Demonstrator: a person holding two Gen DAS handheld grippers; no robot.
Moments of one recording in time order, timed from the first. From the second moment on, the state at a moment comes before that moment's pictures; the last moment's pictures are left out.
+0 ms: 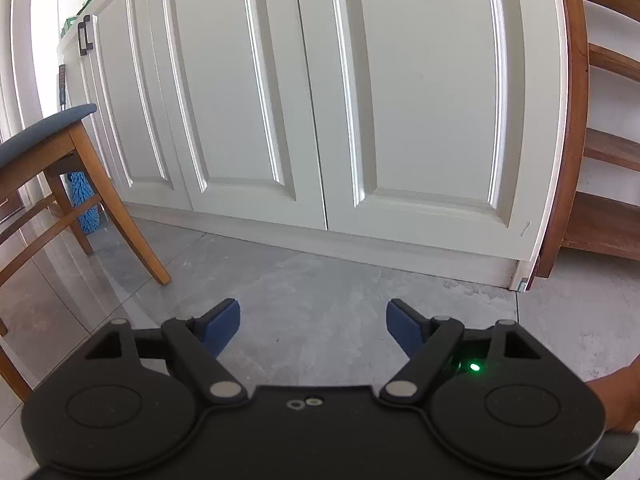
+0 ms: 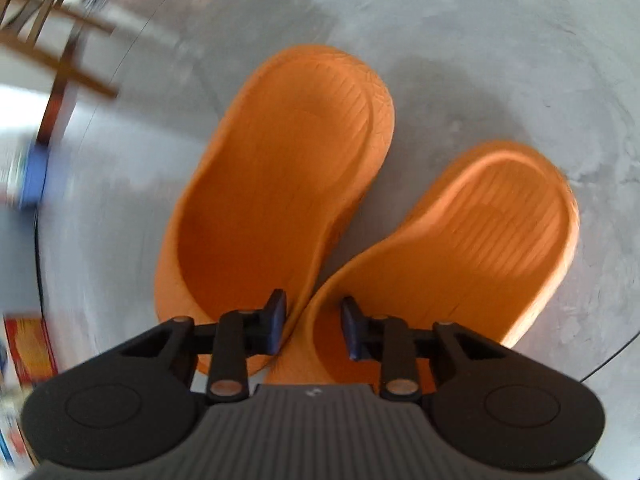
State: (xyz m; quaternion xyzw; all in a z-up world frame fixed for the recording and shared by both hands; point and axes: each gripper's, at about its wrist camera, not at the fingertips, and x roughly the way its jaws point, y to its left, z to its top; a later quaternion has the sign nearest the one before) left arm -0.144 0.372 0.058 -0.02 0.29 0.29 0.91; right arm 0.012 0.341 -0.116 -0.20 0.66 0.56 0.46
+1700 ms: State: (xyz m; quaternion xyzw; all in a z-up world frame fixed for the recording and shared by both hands) left arm 0.066 0.140 0.084 0.18 0.19 -0.03 0.97; right arm 0.282 -0.160 0.145 0.23 0.42 0.41 0.78
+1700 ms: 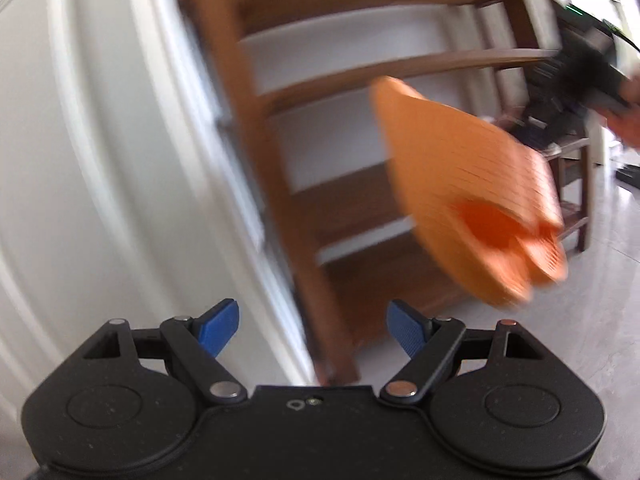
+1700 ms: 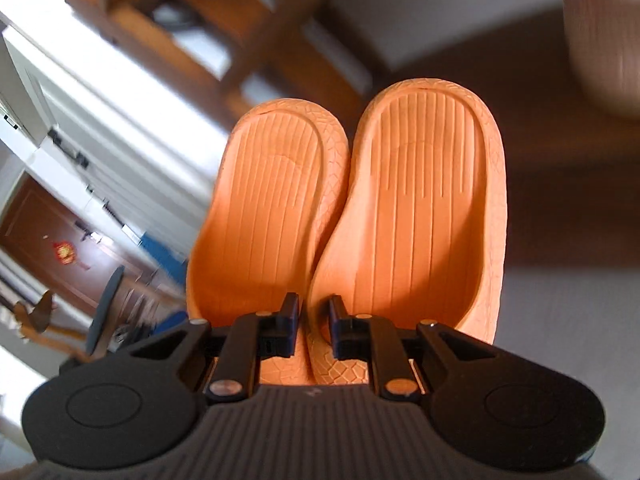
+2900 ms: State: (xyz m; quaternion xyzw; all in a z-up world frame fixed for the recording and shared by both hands) left arm 0.150 0.016 0.038 0.08 0.23 -0.17 0.96; right arm 0.436 -0.132 0.107 0.16 0.35 0.24 0.89
